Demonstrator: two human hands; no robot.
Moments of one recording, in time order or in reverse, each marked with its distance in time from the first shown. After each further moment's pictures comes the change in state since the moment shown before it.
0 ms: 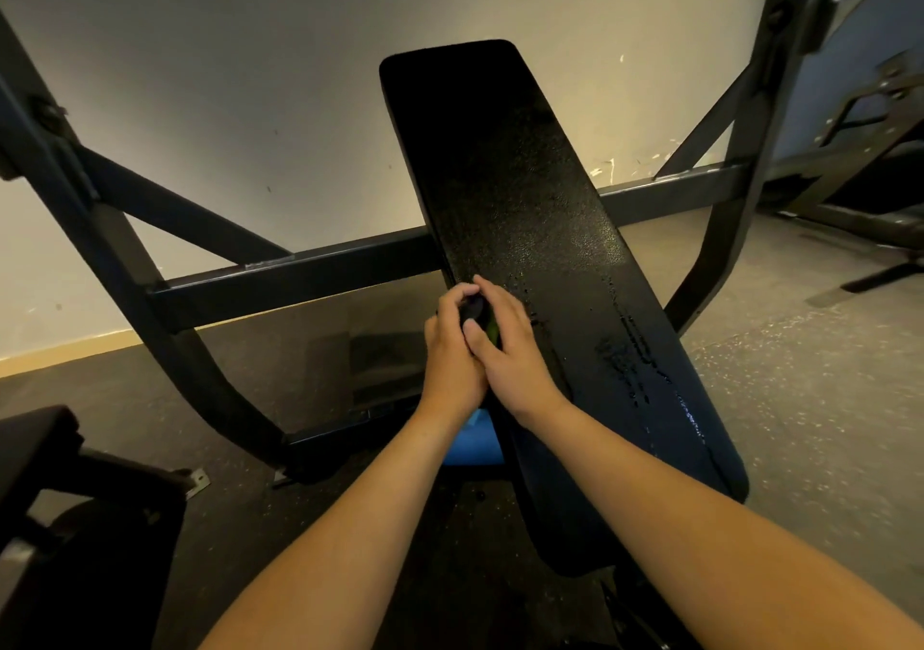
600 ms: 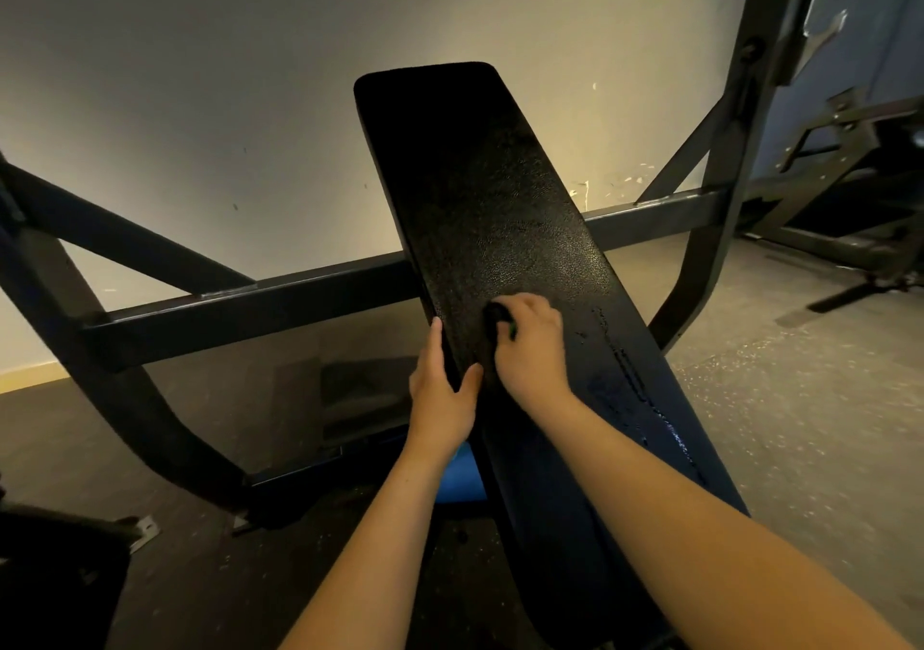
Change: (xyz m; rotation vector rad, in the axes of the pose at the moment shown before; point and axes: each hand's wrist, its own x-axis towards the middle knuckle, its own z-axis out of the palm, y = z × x) left_hand 0.032 -0.044 0.020 -0.016 -0.052 -0.220; right_hand 0.063 0.030 -0.024 -0.503 0.301 0.039
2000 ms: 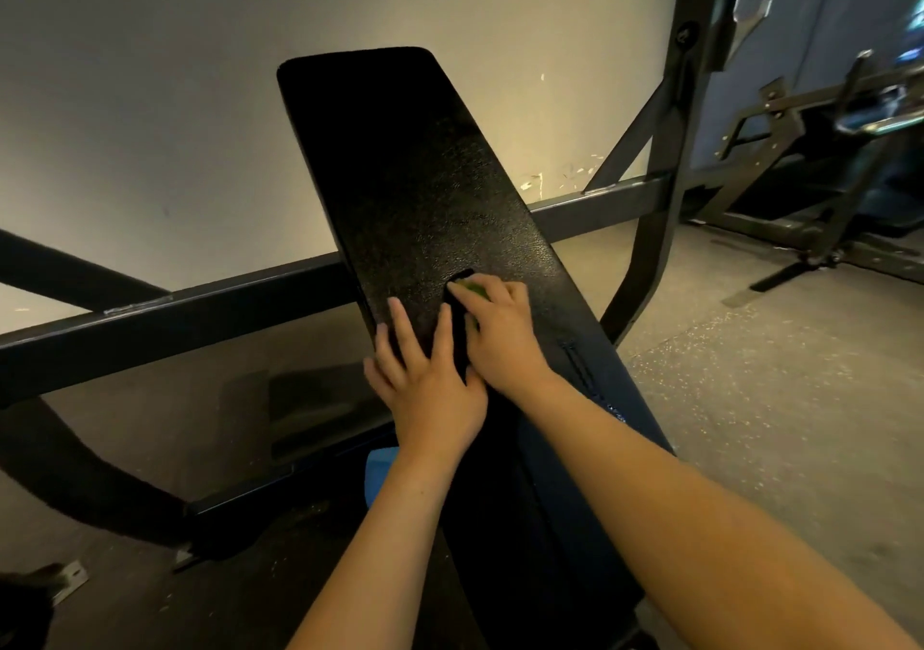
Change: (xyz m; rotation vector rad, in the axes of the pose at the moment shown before) left_hand -0.001 0.033 0.050 0.783 0.075 0.156; right_hand 0.025 0.039 -0.018 -0.236 -0.062 -0.265
